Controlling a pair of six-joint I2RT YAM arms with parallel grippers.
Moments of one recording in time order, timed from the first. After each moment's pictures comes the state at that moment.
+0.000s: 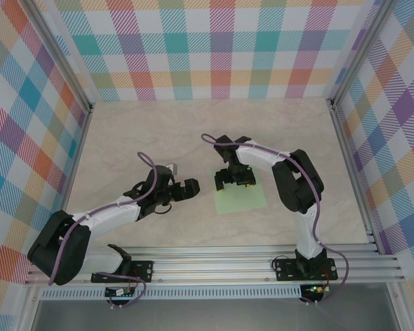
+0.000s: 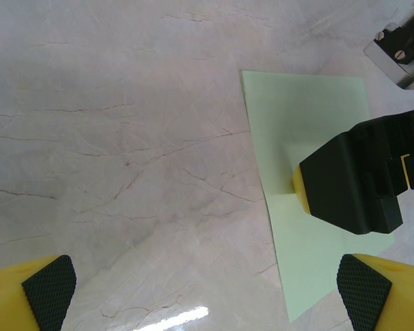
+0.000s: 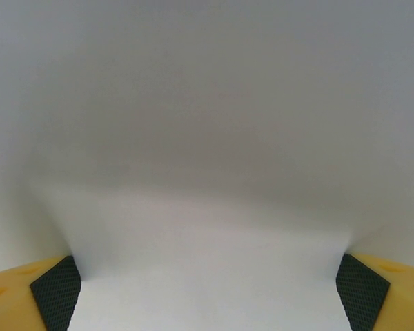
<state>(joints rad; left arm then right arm) -0.57 1.29 0.55 0.00 0.13 -0.74 0.63 2.08 1.49 -0.99 -0.02 0.45</state>
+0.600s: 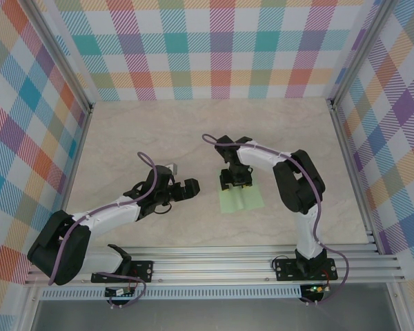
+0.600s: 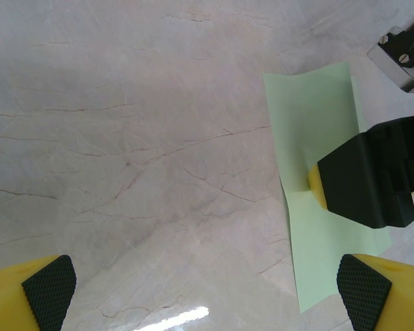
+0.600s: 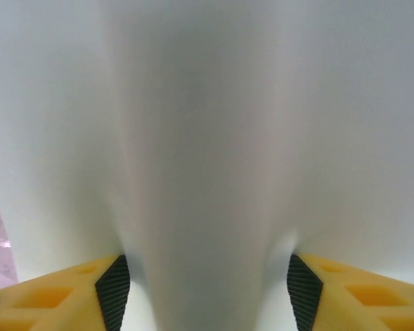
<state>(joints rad) -0.57 1.29 0.55 0.00 0.13 -0.74 0.63 2.06 1.47 -0.98 -0.02 0.45</state>
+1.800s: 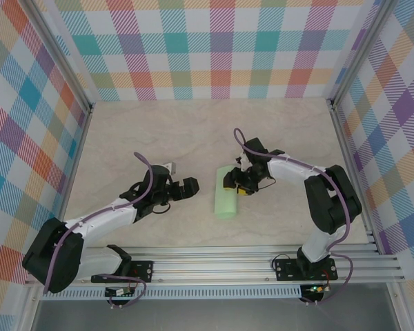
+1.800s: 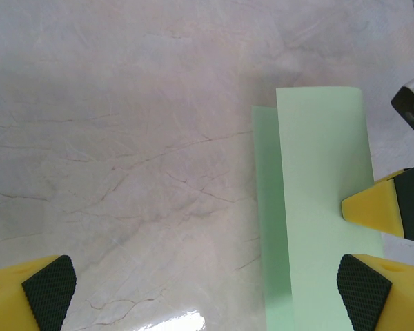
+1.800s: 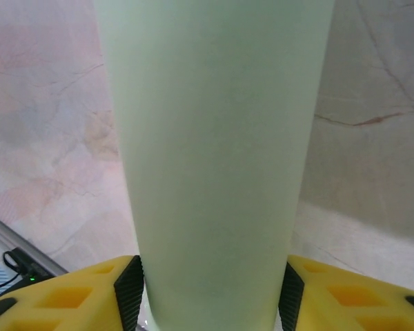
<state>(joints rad) -0.57 1.23 0.55 -0.03 0.14 -0.74 0.49 1.73 1.05 -0.58 -0.53 0.59</state>
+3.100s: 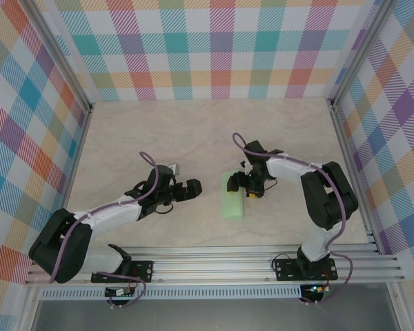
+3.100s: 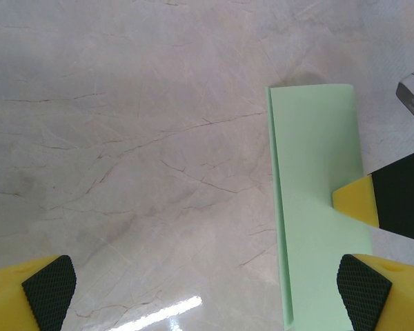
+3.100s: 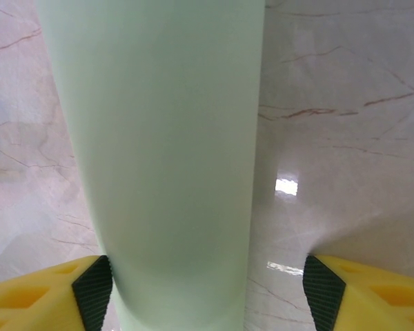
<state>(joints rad) -0.58 1.30 0.55 0.02 0.18 -0.74 0.47 1.77 1.06 -0.66 -0.39 0.53</state>
